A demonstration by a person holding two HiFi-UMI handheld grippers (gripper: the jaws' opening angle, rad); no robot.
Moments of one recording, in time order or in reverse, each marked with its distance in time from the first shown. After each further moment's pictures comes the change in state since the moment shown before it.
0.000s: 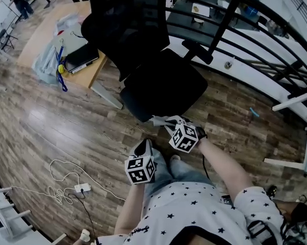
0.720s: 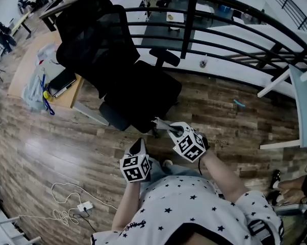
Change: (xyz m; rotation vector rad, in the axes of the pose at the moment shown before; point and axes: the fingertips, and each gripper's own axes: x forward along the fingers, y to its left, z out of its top) left arm 0.007 -0.097 0.011 0.139 -0.034 -0.121; right arm -0.146 -0.010 -0.064 0.296 -0.107 -0.253
